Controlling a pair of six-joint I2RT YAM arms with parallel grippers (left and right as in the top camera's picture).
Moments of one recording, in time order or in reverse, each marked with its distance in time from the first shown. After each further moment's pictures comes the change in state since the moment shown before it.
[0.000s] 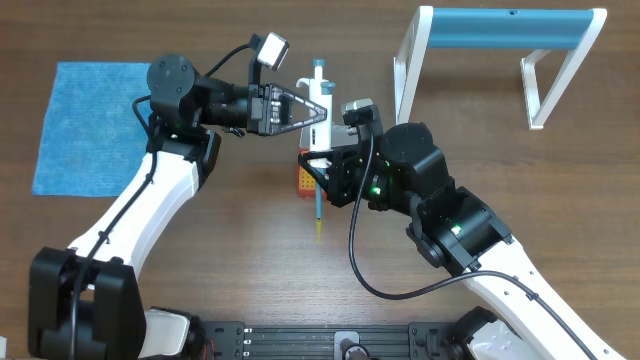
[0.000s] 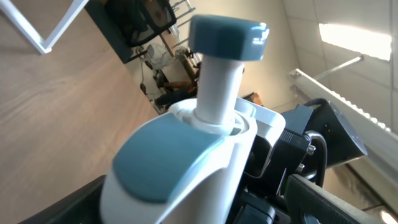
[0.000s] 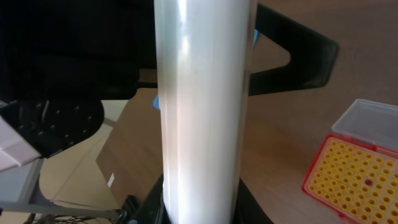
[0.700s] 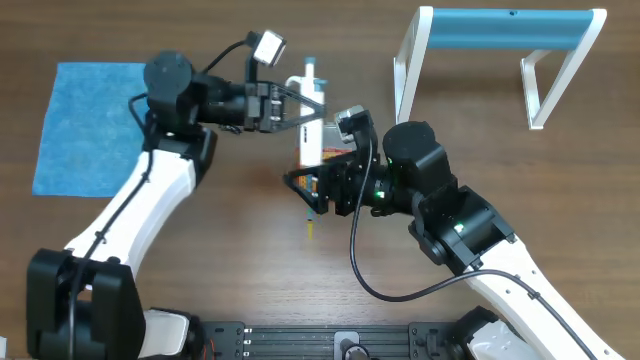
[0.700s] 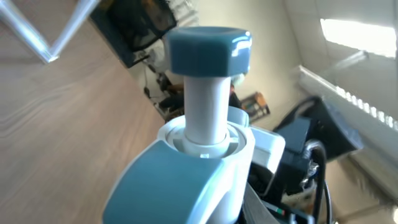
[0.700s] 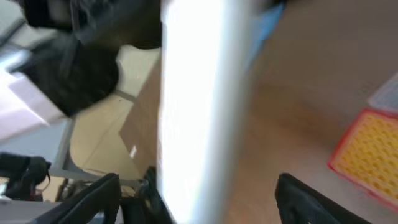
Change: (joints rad) left arm 0.029 0.001 0.013 -0.095 0.003 0.066; right arm -0.031 0.000 0.002 -0.070 -0.158 -0.014
